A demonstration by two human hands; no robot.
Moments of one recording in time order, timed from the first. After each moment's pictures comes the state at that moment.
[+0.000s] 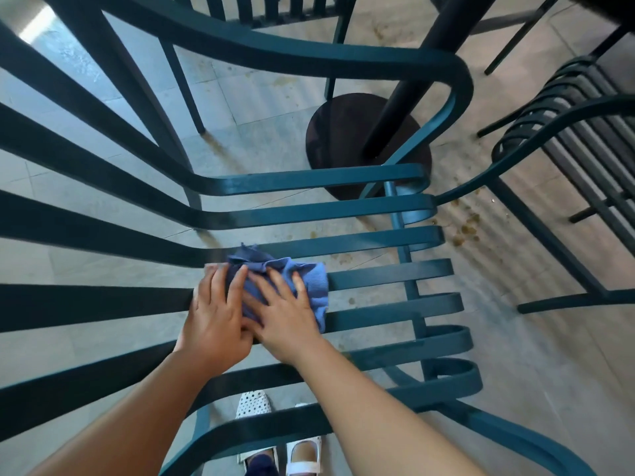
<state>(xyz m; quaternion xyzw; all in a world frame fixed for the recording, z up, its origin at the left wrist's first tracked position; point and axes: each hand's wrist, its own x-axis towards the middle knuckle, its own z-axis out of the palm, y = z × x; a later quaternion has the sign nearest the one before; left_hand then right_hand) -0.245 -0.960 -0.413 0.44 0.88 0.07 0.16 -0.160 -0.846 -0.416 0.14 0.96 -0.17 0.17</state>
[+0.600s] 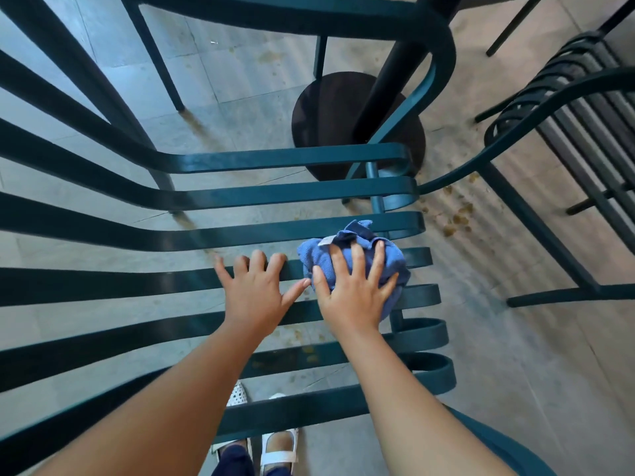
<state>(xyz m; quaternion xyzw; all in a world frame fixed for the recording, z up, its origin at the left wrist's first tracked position) -0.182 -0.857 -0.437 0.38 0.91 0.01 0.14 -0.074 -0.753 -0.425 0.45 0.89 -0.06 0.02</state>
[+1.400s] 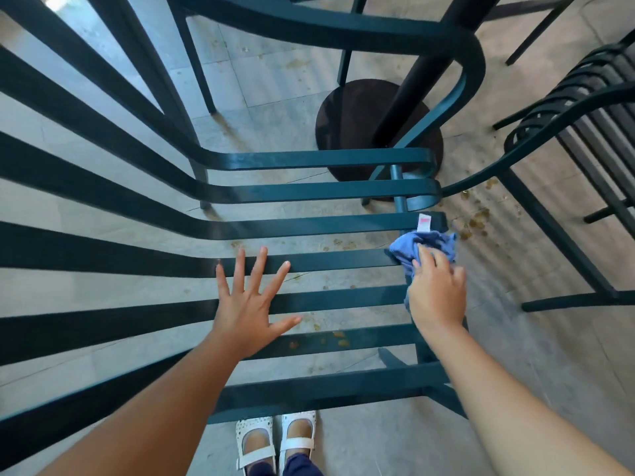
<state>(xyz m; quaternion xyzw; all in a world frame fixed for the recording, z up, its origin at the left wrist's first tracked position) -0.198 -0.945 -0.439 0.47 0.87 -0.02 0.15 -0.029 -0.706 -0.384 0.48 0.87 -0.05 0.04</state>
